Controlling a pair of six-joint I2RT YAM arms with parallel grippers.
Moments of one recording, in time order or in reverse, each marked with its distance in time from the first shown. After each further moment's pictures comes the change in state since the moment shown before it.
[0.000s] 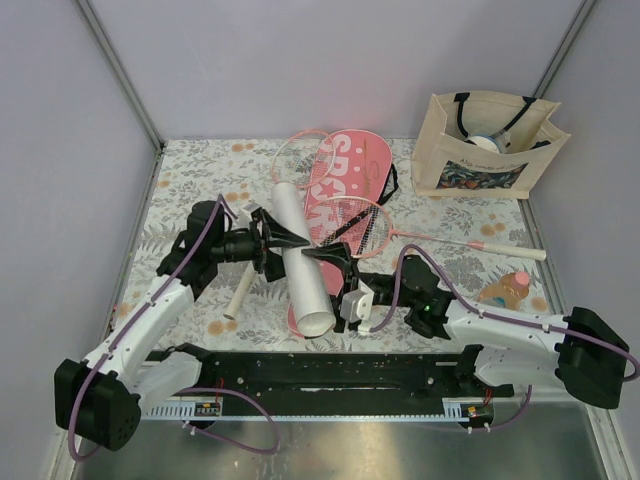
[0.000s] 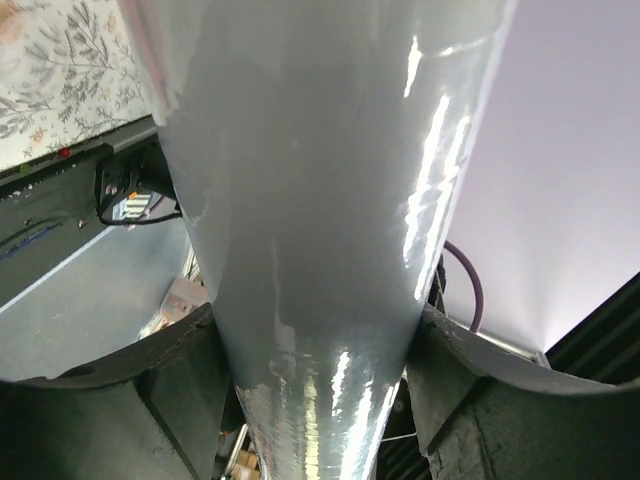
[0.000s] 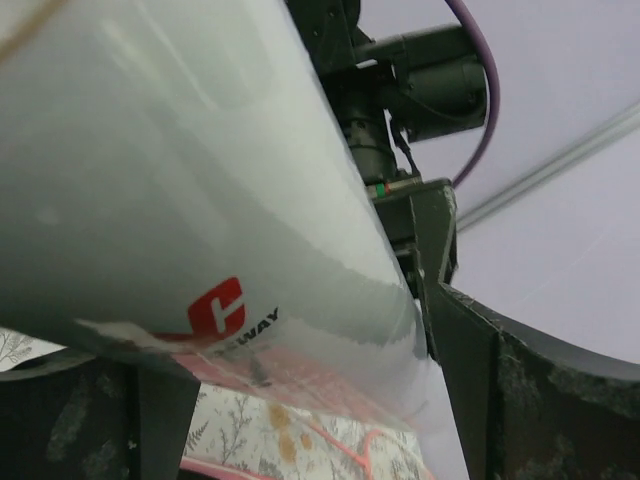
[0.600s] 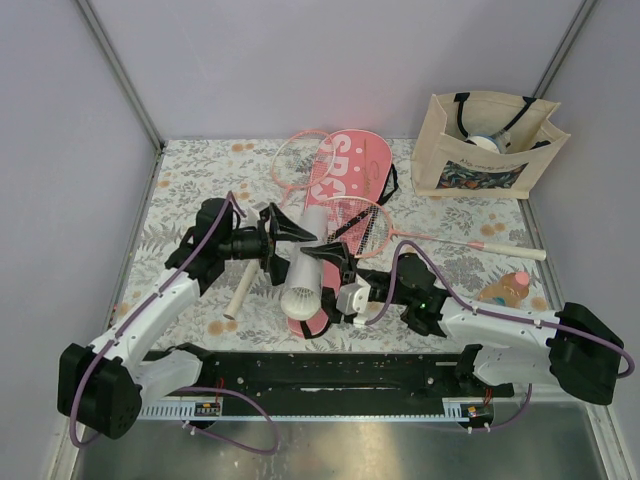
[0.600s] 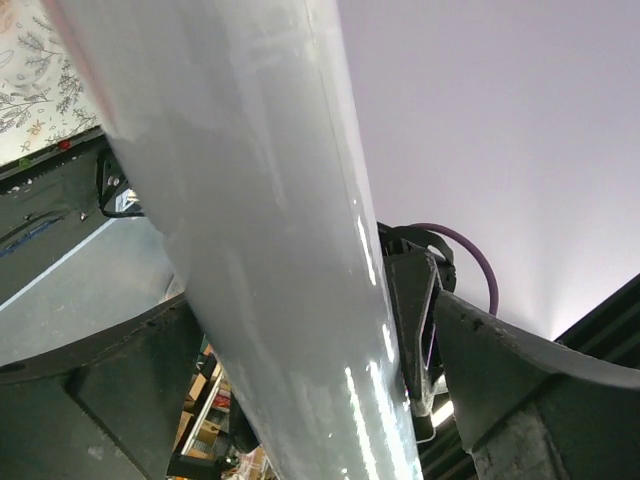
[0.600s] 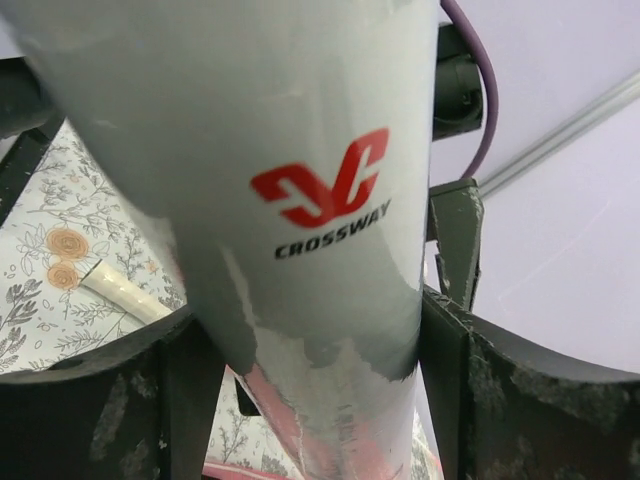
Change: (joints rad) left arm -0.058 0.063 0.010 0.053 0.011 -0.013; right arm -0.008 0.052 0.013 0.060 -0.009 0.019
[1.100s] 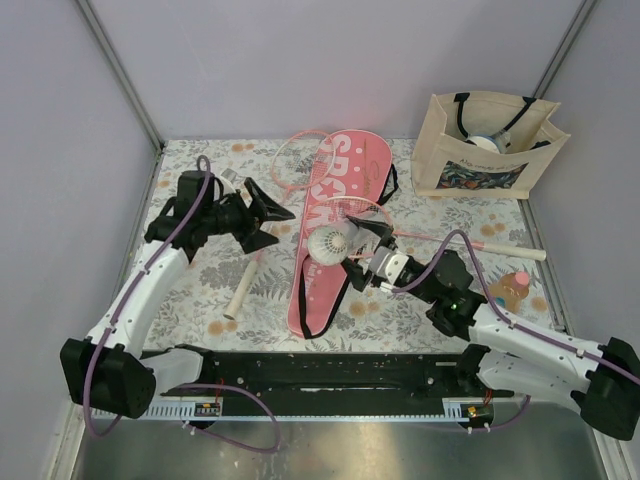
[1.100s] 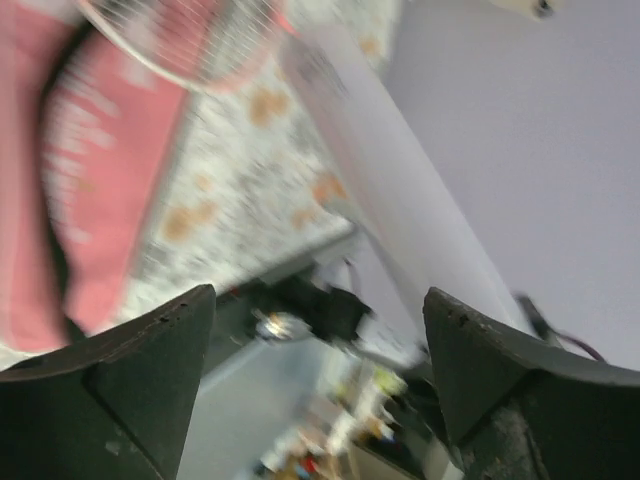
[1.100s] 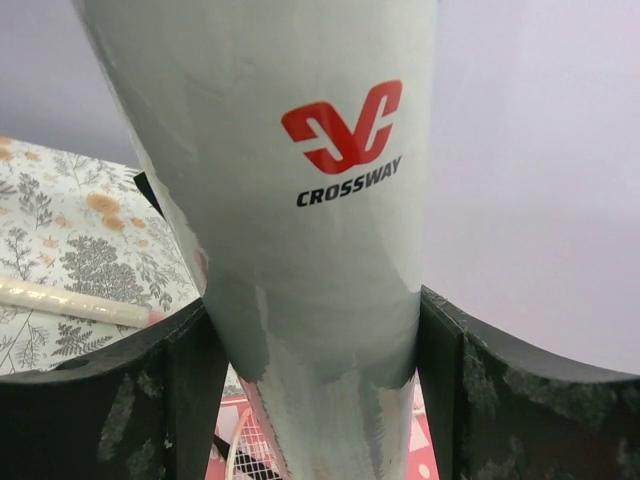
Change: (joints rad) left arm 0.133 0.097 0.285 -0.391 -0.204 0.441; right arm -0.129 -0.214 -0.026 -0.117 0.230 0.174
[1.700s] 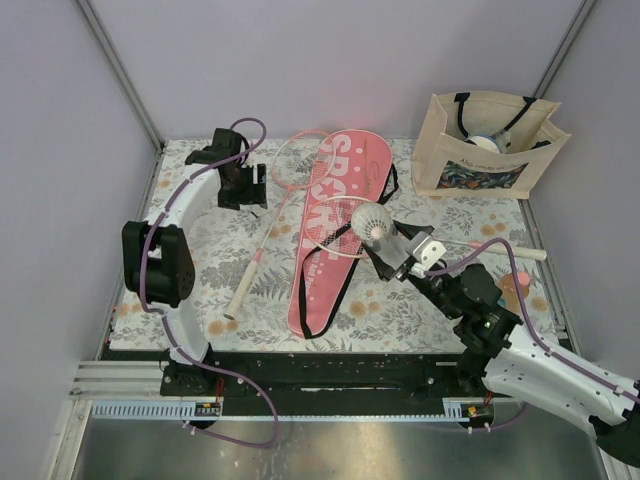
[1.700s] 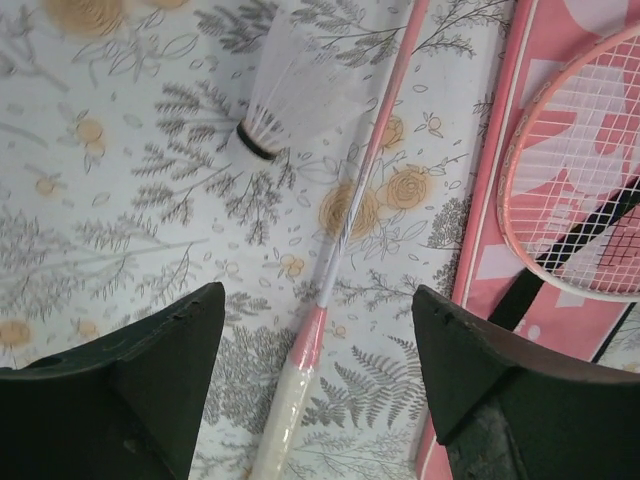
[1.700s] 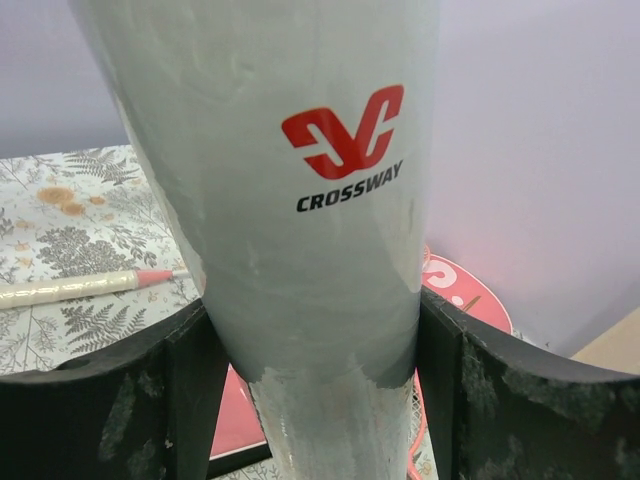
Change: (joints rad) left arm 0.083 0.638 0.507 -0.288 -0.671 0.846; right arm -0.002 -0.293 -0.037 -0.330 0.349 0.239
